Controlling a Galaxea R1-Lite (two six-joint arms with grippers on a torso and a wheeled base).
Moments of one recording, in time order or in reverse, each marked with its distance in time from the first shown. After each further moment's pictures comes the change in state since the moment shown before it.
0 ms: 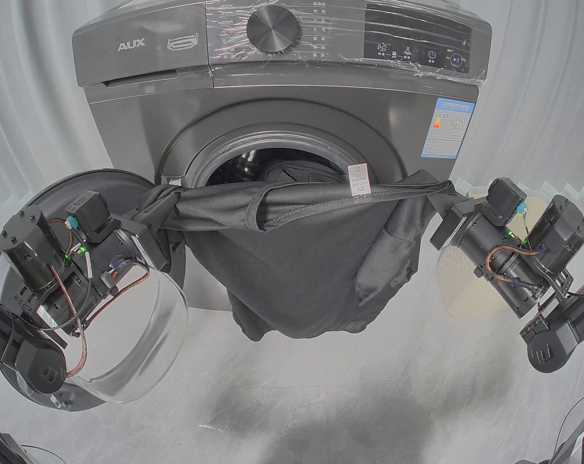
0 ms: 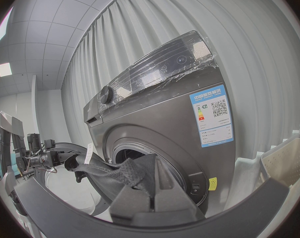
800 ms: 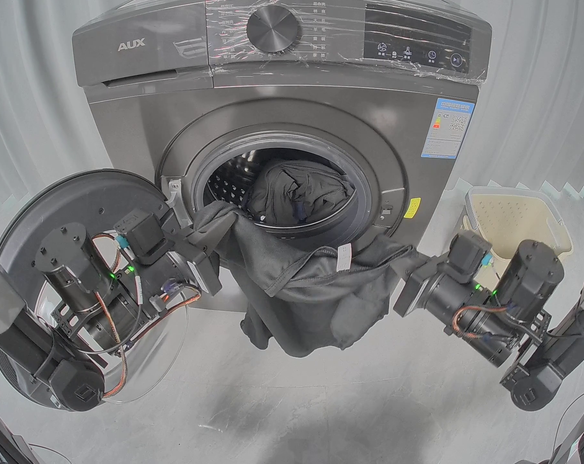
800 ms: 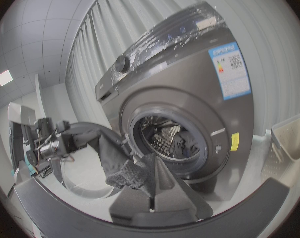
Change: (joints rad) left arm -0.182 0.119 -0.020 -0.097 0.028 0.033; right arm 0.158 0.063 0.113 0.000 -0.048 0.032
